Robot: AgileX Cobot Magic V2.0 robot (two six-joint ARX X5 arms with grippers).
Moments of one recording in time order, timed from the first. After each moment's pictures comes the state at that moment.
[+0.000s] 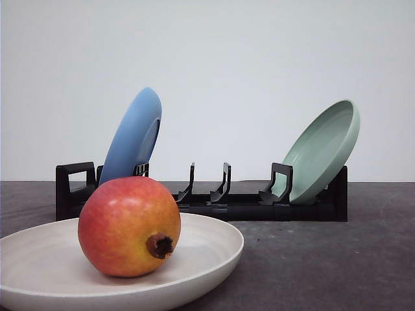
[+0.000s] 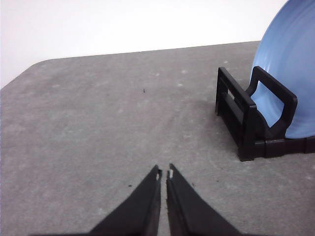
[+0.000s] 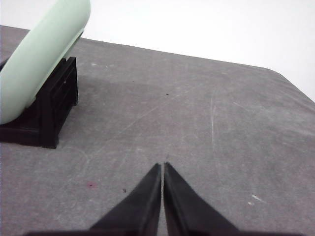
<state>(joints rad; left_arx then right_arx) -0.08 0.00 0.02 -0.18 -0.08 0.09 0.04 0.00 0.02 -0.16 0.08 -0.10</state>
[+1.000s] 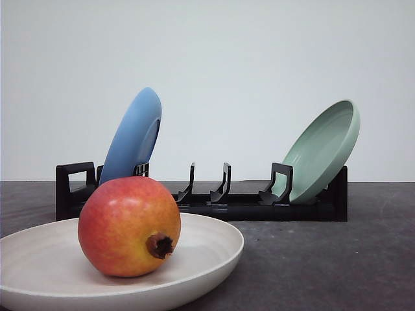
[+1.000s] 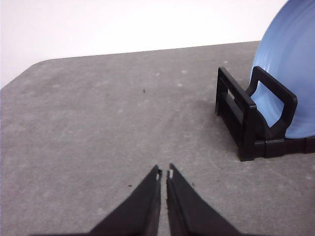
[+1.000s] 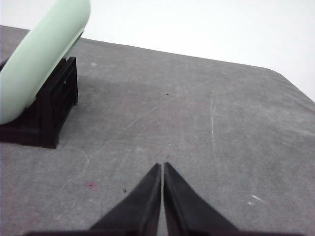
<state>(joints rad) -0.08 0.00 0.02 -0.18 -0.08 0.09 0.04 0.00 0.02 -0.16 0.08 -0.10</state>
